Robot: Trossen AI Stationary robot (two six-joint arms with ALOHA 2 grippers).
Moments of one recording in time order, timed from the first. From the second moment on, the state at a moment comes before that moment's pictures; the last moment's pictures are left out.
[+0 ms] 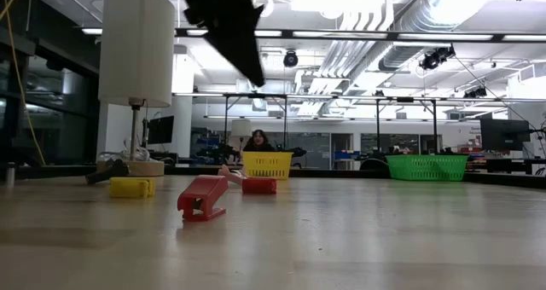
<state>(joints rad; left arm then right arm) -0.41 1.90 1.56 -0.88 -0.69 -0.50 0.82 0.94 0.44 -0.18 -0.32 0.54</state>
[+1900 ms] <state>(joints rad) -0.18 1.26 0.63 -0.97 -0.63 -1.11 0.05 0.82 0.44 -0.28 0.33 0.20</state>
